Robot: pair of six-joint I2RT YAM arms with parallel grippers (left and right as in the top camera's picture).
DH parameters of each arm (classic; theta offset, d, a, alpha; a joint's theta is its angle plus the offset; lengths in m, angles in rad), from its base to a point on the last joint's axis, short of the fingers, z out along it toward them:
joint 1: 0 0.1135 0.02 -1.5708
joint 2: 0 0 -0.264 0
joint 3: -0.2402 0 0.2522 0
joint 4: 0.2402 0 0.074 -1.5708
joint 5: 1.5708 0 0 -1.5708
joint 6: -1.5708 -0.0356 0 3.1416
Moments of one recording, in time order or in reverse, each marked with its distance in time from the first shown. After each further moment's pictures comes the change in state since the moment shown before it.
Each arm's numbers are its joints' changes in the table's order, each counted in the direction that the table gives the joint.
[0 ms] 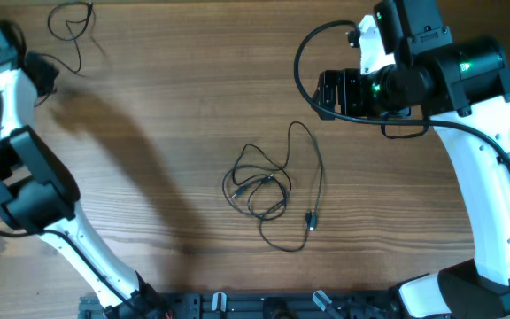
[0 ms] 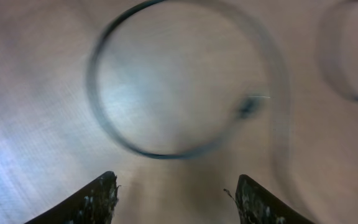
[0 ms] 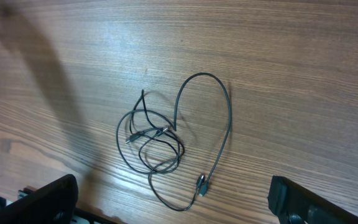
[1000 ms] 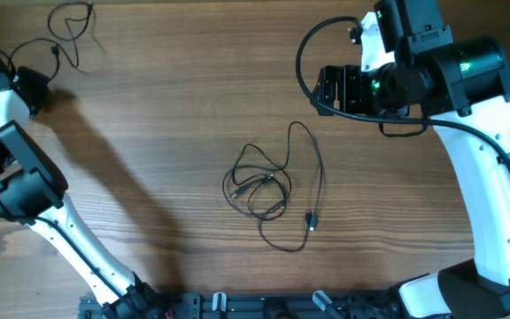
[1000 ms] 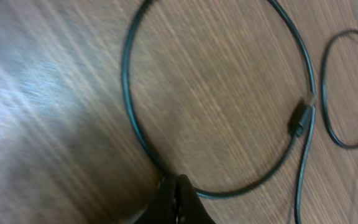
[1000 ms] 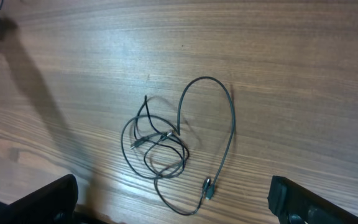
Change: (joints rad) left arm 0.088 0.188 -0.021 -0.275 0.324 0.105; right arm 0.000 0.000 0.000 -0.015 0.000 -0.046
